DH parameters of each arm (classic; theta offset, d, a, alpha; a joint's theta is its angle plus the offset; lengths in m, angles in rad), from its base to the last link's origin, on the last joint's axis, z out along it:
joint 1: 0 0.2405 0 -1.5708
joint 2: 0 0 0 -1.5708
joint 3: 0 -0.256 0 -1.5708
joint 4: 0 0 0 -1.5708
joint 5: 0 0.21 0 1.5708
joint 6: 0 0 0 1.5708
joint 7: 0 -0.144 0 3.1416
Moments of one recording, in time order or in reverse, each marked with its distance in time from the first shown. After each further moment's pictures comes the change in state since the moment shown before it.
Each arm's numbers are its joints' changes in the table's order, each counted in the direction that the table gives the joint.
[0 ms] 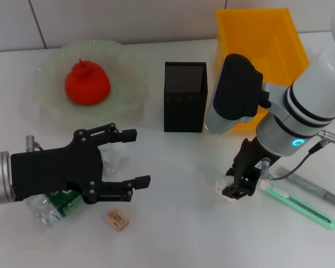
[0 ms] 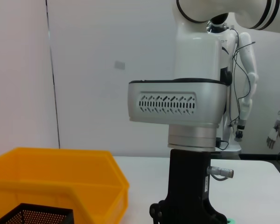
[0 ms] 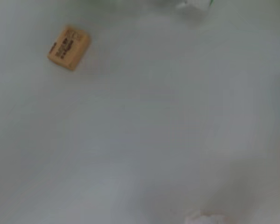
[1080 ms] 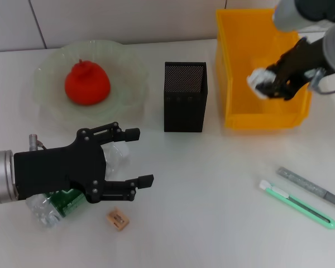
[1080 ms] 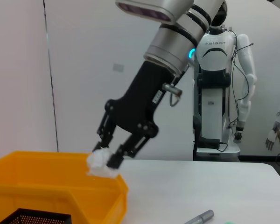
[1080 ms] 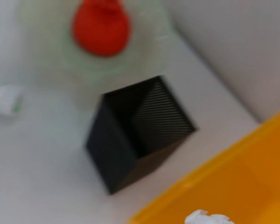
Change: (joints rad) left arm -0.004 -0.008 0.003 -0.005 0.003 -0.001 0.000; right arm -0.139 -0.001 -0.256 0.490 -0.162 0.000 -0.034
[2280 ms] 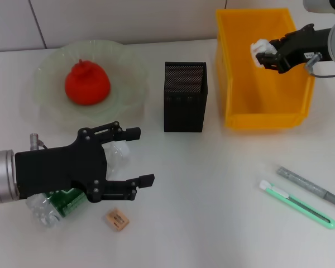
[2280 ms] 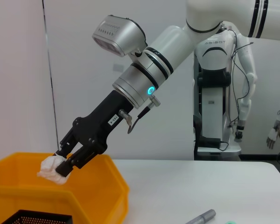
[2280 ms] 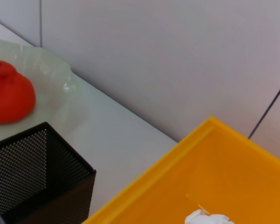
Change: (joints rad) left arm -0.003 -0.002 0.000 0.005 0.000 0.004 -0.012; right arm -0.009 -0.006 -0.203 -0.454 0.270 -0.497 0.249
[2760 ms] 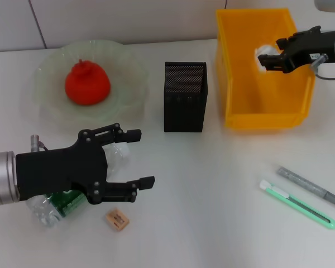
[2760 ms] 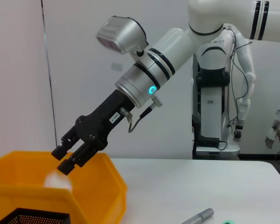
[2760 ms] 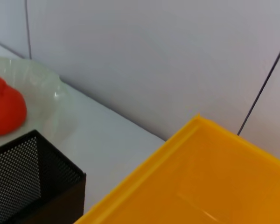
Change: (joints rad) left arm 0.003 0.000 -0.005 0.000 0.000 0.000 0.000; right arm -0.034 0.002 -0.022 0.004 0.052 -0.017 0.000
